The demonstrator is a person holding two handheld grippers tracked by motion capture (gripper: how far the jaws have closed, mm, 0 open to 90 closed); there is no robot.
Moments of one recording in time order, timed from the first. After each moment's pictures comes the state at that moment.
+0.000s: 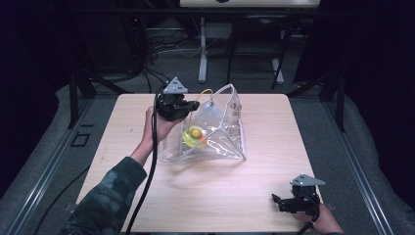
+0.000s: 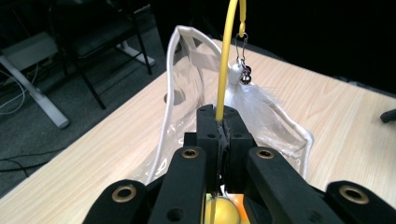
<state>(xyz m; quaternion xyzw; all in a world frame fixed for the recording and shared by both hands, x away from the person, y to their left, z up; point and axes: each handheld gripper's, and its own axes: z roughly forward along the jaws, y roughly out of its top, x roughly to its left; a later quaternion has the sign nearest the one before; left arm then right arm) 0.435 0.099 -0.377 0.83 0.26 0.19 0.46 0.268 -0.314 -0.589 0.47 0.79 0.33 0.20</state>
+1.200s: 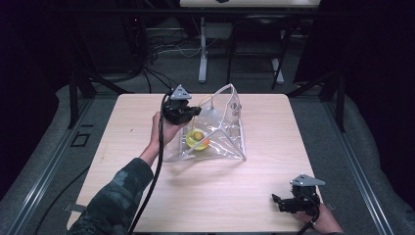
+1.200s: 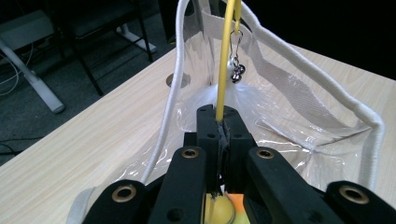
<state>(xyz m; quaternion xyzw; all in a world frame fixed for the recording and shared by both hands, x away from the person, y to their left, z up) 0.459 0.093 -0.421 0.83 0.28 0.18 0.45 0.268 -0.314 -0.590 0.47 0.79 0.33 0.19</state>
